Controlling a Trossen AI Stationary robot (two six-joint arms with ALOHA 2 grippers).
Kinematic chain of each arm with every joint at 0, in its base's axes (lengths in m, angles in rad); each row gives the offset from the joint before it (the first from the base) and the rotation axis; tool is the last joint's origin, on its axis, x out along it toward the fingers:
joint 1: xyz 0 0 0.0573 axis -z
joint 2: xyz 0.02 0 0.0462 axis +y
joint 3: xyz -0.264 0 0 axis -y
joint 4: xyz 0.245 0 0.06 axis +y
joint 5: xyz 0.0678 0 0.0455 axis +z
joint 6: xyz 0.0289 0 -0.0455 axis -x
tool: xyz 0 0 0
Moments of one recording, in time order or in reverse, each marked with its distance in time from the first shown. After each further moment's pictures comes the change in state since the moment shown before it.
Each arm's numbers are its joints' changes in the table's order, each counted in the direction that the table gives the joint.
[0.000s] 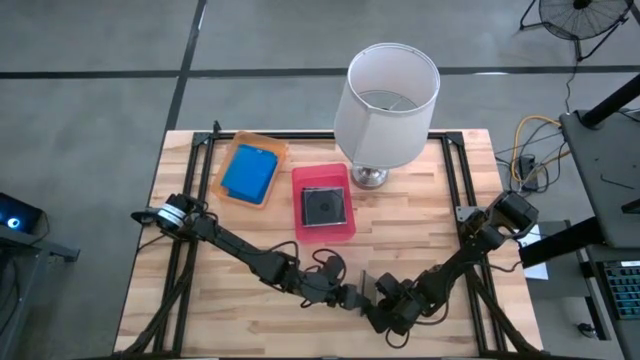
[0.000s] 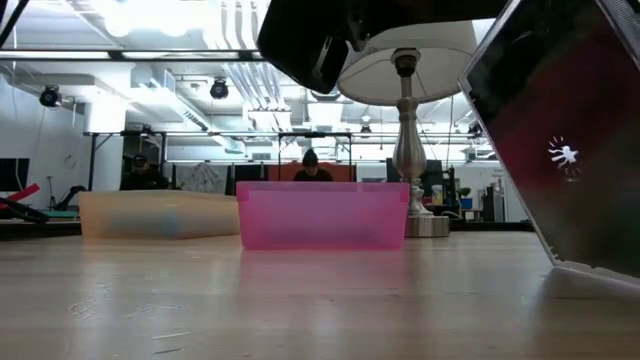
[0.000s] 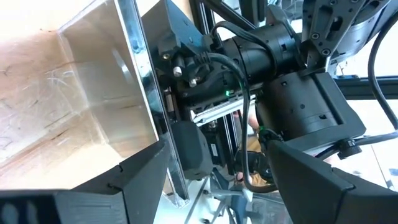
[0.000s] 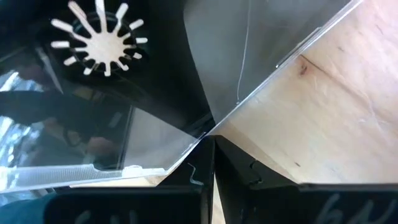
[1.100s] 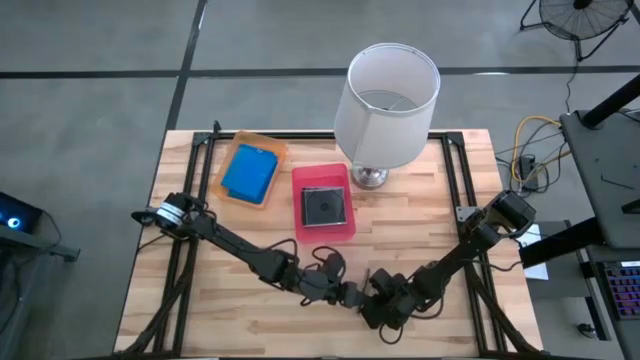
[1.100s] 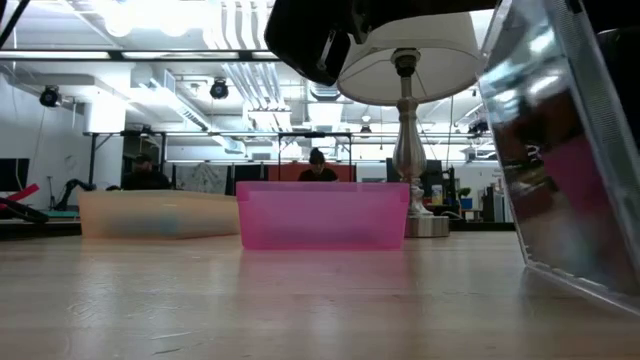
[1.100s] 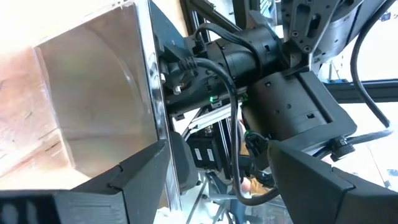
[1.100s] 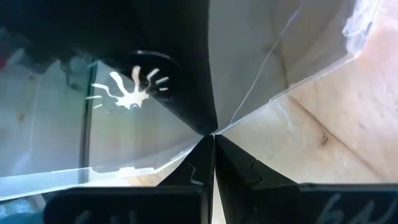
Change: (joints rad) left arm -0.001 -0.002 0.000 -0.001 0.010 -0.015; right arm 0.038 0.000 -0.012 -0.080 -0.068 0.101
